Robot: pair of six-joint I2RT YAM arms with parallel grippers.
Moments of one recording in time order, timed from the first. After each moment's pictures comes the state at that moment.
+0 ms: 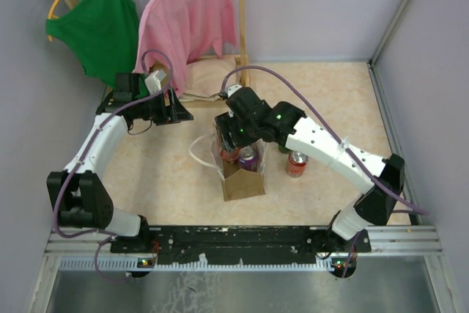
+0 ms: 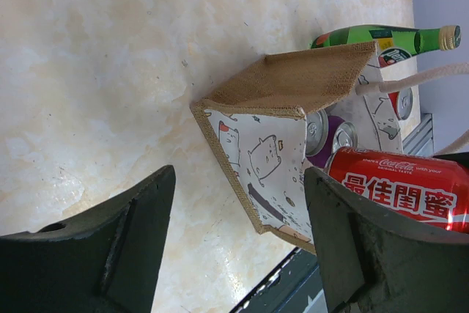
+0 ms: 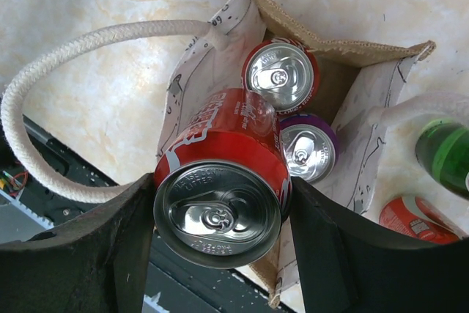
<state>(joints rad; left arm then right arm) -0.07 1.44 1.20 -0.55 0.69 -0.24 0.94 1.54 1.57 -0.88 0.10 0.36</state>
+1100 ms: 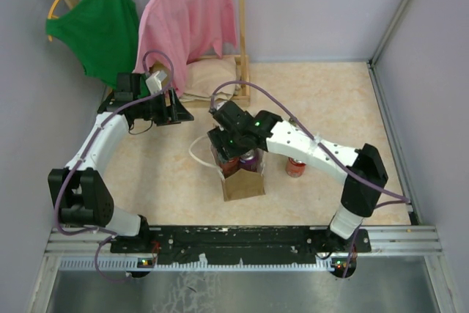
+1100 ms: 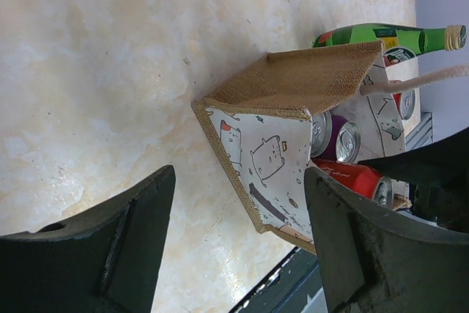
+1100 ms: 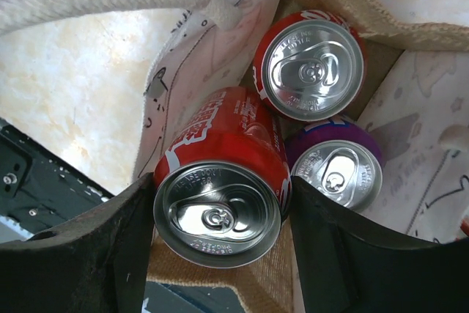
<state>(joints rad) -0.07 1.46 1.20 -0.55 0.69 -0.24 0.97 1.65 1.50 -0.82 0.09 0.37</state>
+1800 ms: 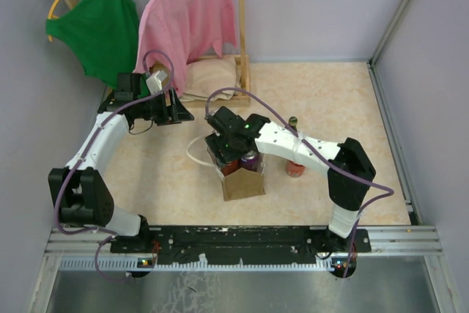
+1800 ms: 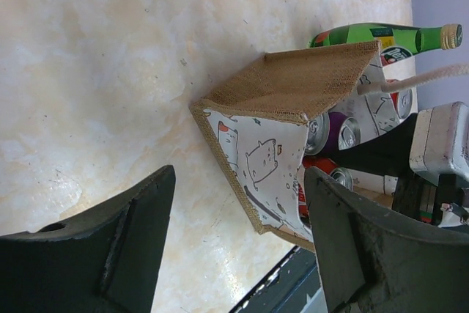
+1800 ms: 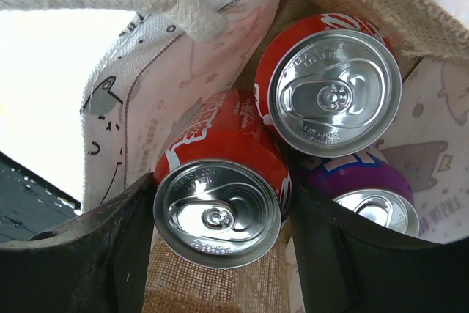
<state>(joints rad) -0.07 1.47 1.20 -0.55 0.70 -0.24 0.97 1.75 1.47 -0.77 0.09 0.33</state>
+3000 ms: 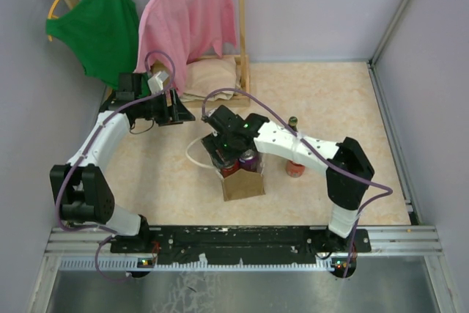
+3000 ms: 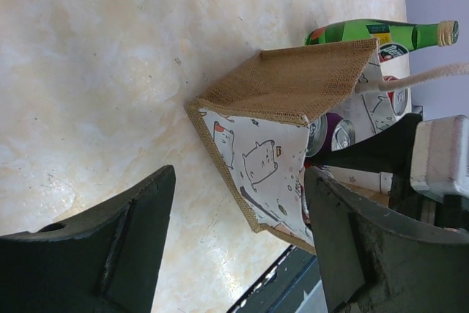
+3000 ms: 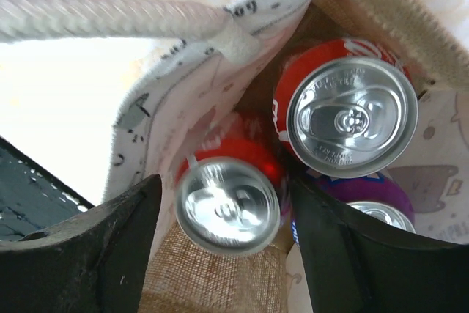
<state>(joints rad) -0.07 1.49 1.20 -0.54 0.73 -0.24 0.97 1.76 1.48 -0.75 0.04 0.28</state>
